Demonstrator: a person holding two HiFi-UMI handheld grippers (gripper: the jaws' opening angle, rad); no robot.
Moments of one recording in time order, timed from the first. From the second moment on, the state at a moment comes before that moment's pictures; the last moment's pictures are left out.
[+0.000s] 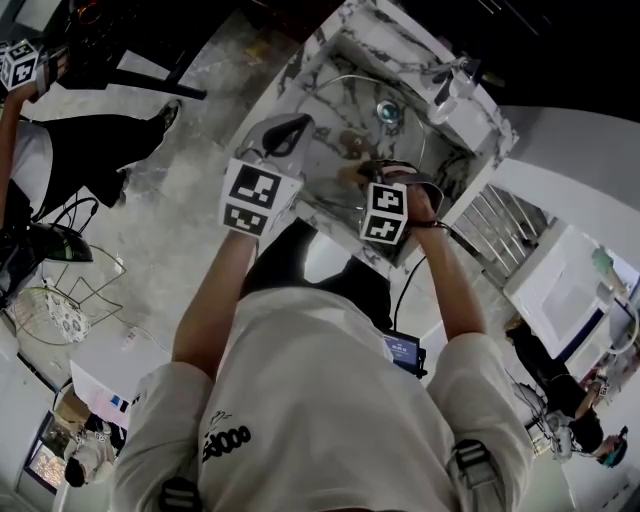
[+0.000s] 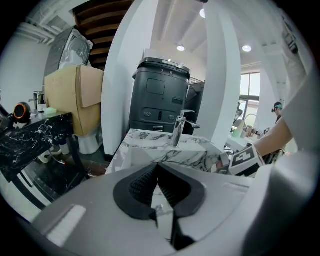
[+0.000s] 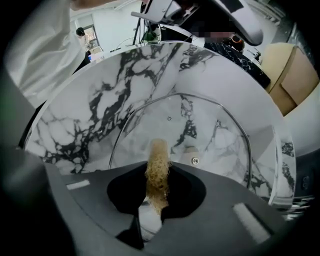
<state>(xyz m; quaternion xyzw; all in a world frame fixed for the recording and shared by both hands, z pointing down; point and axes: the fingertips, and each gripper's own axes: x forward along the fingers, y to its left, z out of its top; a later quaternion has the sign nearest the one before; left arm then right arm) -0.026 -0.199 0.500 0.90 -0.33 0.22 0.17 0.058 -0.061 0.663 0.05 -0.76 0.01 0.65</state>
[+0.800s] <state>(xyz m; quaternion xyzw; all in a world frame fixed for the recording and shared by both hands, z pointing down) -0.027 -0.196 0.506 0.90 -0.33 0.23 0.17 0.136 -0.137 0.664 0.22 -0.70 0.06 0.68</state>
